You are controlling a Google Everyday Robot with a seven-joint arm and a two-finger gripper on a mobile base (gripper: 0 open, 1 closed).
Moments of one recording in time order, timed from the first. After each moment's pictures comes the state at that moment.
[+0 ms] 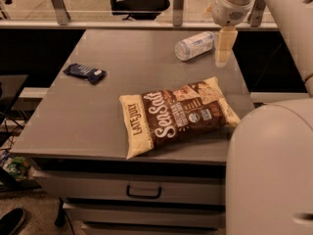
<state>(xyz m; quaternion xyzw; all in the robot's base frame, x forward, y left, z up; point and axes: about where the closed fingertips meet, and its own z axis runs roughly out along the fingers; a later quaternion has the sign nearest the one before) 0.713 -0.174 0.924 -0.74 0.64 -0.08 0.17</state>
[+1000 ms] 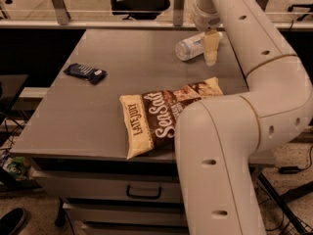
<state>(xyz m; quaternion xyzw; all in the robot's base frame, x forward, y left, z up) 0.783 -0.155 0.879 -0.79 0.59 -0.13 0.10</state>
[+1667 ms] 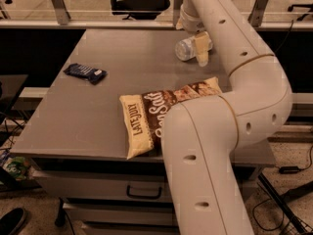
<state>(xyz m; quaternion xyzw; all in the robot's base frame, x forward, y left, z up) 0.800 -0.134 0.861 -0.81 0.56 -0.14 0.08</state>
